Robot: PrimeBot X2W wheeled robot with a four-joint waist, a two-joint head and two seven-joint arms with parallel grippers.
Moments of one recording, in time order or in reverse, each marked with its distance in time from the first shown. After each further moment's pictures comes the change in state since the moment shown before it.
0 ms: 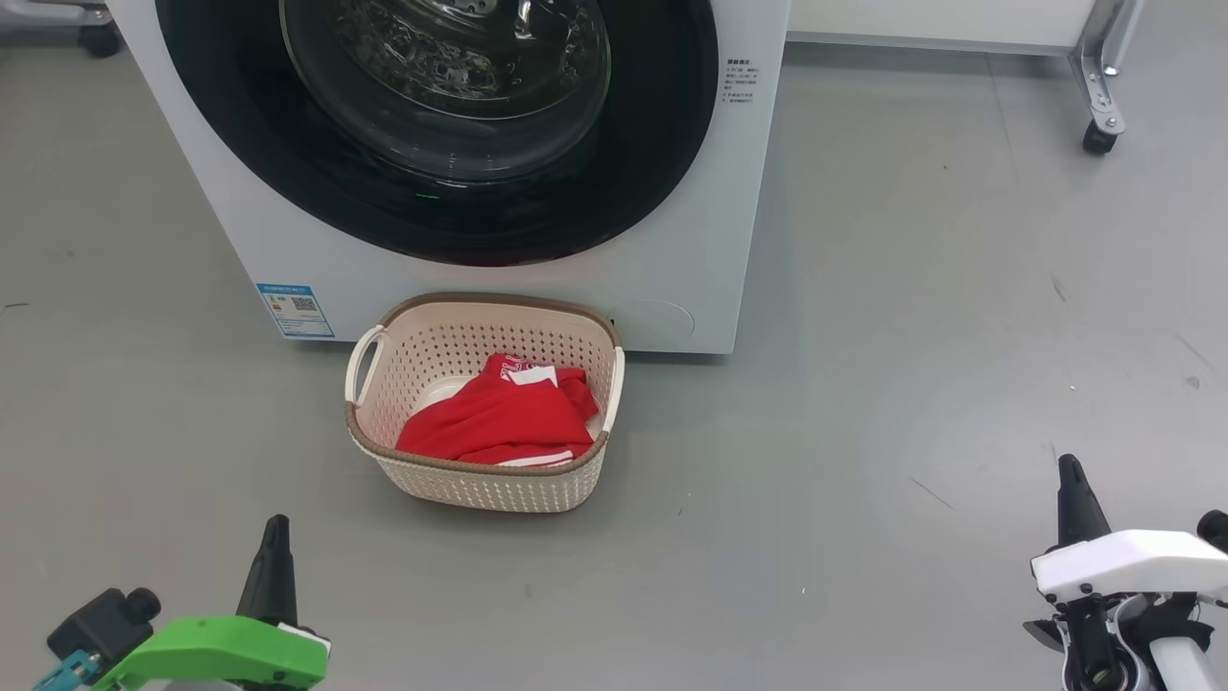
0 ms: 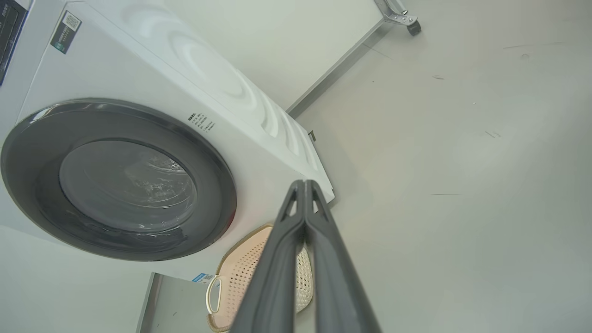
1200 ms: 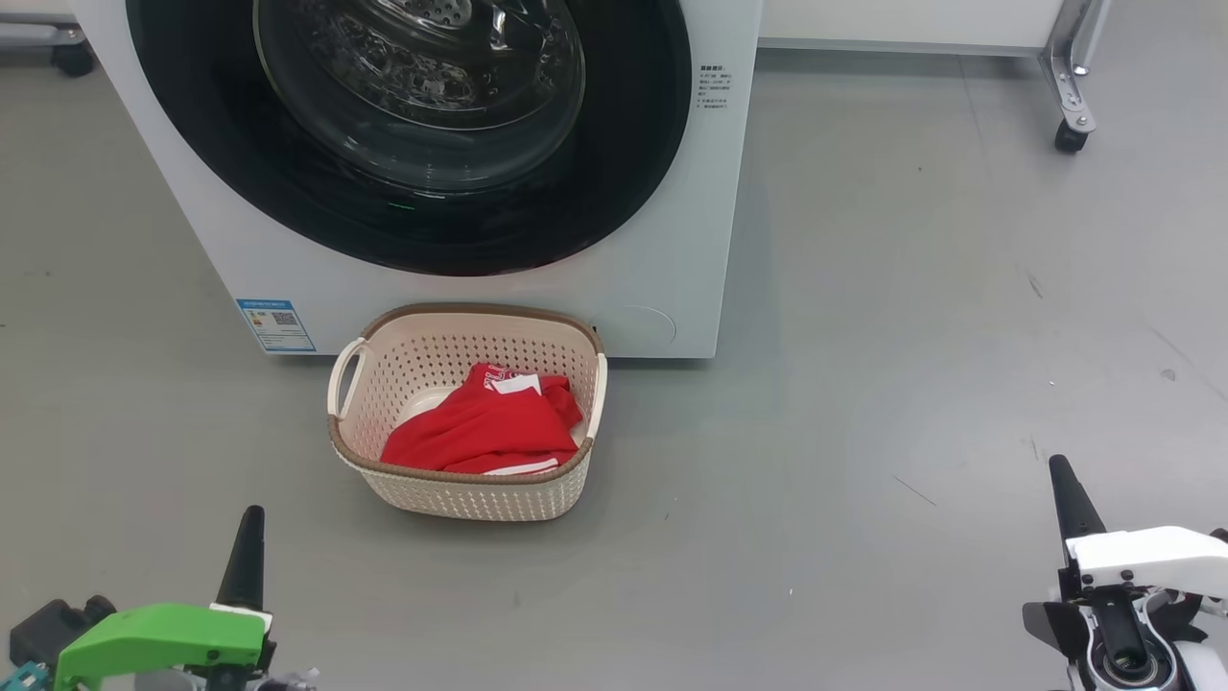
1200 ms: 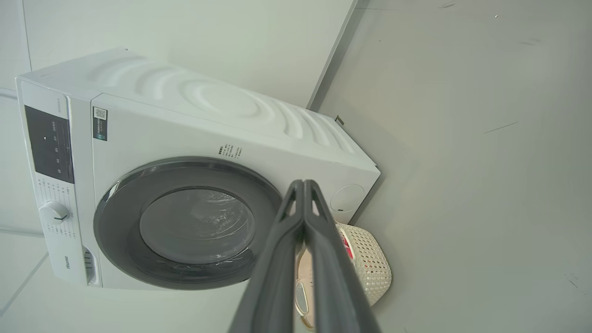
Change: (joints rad) left arm -0.029 0.000 0.071 0.013 -0.332 -0.014 0.101; right arm -0.023 0.048 -0.086 0.024 0.319 0.055 0.105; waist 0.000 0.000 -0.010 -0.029
